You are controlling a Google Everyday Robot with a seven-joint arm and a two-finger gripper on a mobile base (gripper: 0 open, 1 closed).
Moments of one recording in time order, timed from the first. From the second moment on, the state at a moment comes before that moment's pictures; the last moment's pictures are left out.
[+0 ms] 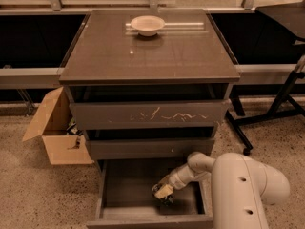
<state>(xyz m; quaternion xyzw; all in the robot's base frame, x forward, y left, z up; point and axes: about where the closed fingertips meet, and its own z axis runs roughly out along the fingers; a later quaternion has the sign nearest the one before) 0.567 -0.061 0.211 -0.49 0.79 0.33 0.16</state>
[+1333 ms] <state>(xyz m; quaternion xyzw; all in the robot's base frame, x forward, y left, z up) 0.571 -0.091 0.269 -0.47 0.77 0.34 0.24</state>
